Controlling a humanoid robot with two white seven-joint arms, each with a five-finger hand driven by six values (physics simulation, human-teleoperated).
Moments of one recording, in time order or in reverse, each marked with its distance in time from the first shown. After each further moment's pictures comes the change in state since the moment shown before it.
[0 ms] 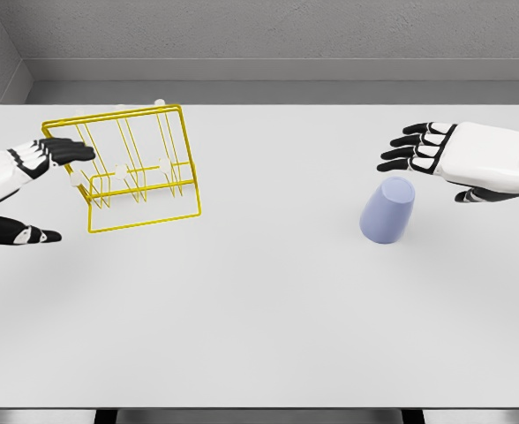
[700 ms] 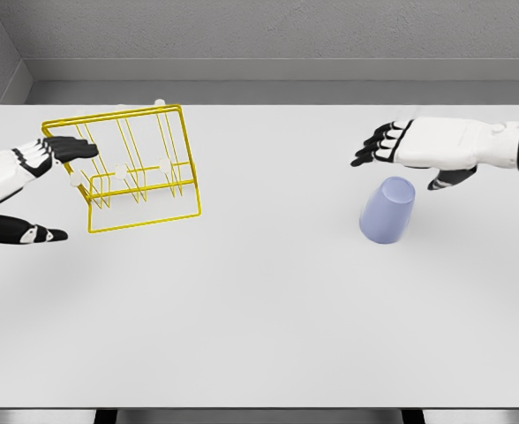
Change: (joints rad) left arm -0.008 -0.041 -0.014 0.001 0.018 0.000 0.003; right arm -0.199 0.261 0.153 0.267 0.025 -0.001 0.253
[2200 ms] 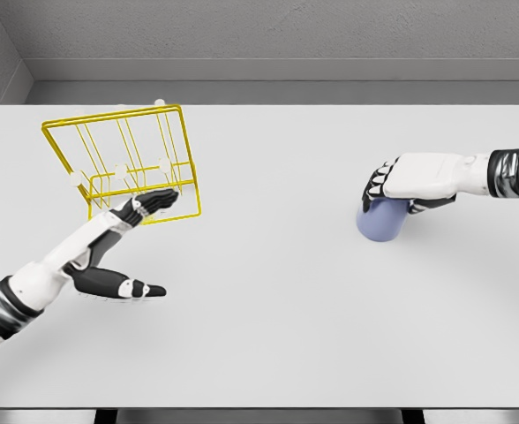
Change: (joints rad) left arm -0.147 -0.220 -0.467 -0.001 0.466 0.000 -0.025; right arm 0.025 0.049 0.069 0.056 0.078 0.000 0.005
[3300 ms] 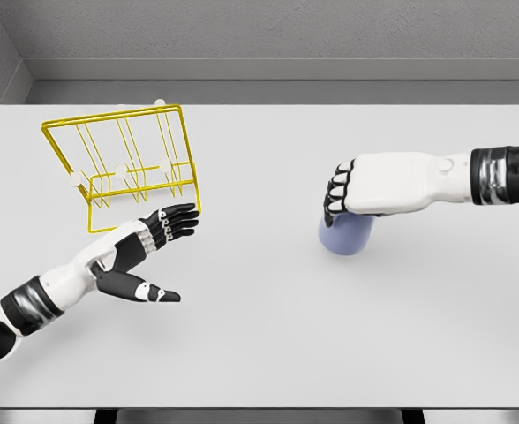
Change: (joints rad) left arm -0.022 -0.054 -0.031 0.044 0.300 0.279 -0.196; right arm -0.026 -0.032 -0.040 -0.331 -0.001 0.000 0.004
